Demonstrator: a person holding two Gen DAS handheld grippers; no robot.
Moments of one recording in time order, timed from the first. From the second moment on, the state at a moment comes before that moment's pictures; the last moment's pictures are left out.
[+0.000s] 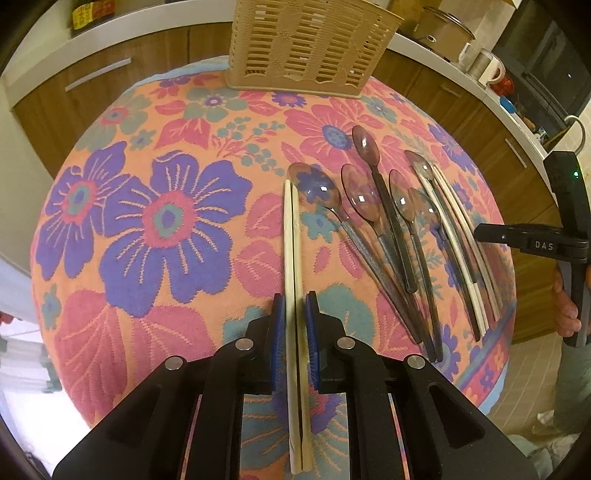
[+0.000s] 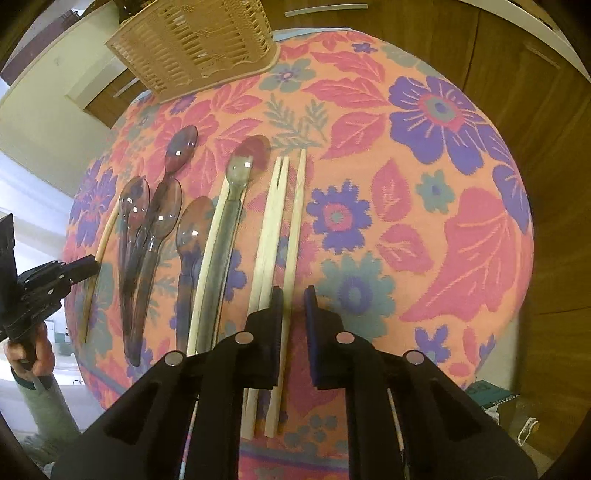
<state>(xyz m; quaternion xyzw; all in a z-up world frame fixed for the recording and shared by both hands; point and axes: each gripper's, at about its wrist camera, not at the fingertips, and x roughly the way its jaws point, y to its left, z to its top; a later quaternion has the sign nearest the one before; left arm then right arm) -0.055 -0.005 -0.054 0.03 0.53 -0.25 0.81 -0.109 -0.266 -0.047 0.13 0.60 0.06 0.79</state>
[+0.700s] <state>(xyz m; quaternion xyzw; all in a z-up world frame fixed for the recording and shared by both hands) -0.038 -0.027 -0.029 0.07 0.49 -0.26 0.83 -0.075 -0.248 -0.027 0.05 0.60 0.09 0.80</state>
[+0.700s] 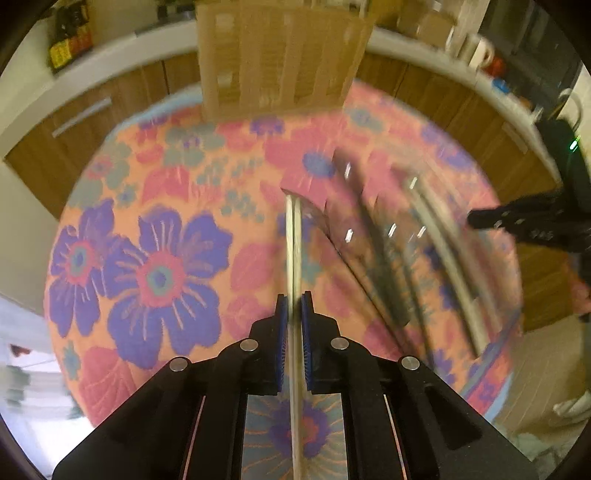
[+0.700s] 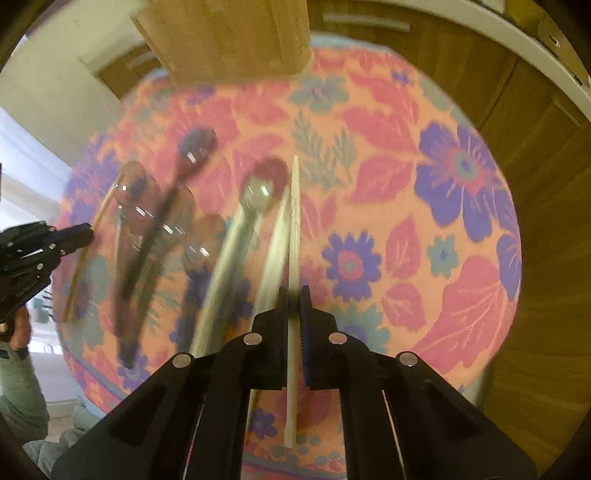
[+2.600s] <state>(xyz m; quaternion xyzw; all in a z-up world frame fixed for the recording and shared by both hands) 0.141 -0.059 0.125 -0.04 0.16 -0.23 0.96 0.115 -0.253 0.092 0.13 0.19 0.07 0.97</state>
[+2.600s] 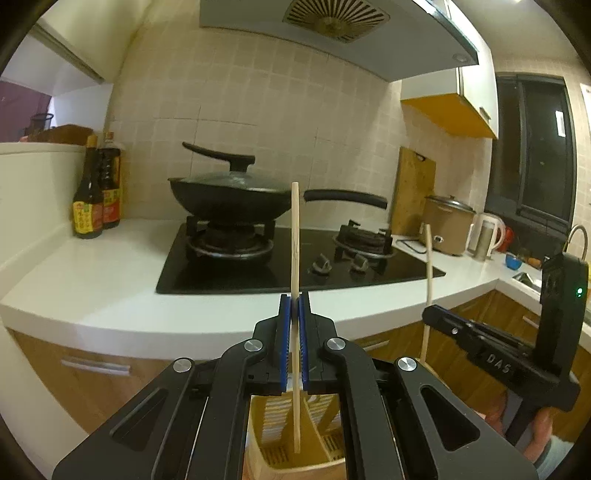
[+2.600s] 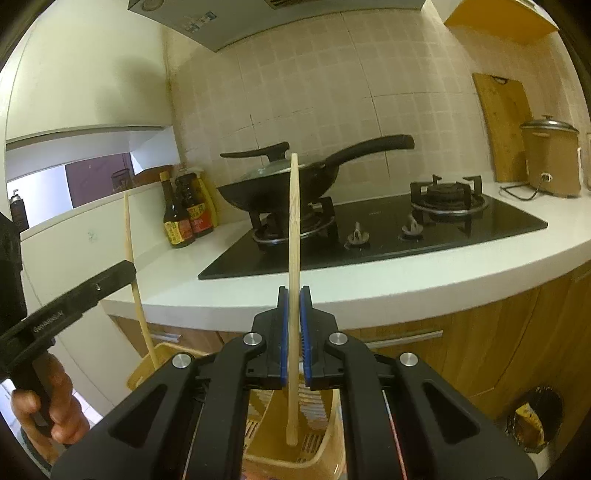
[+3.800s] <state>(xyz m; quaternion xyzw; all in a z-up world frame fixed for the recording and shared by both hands) -0.040 0.019 0.027 -0.05 0.34 -0.20 0.92 -0.089 -0.245 0.029 0.12 0.42 0.06 0.90</state>
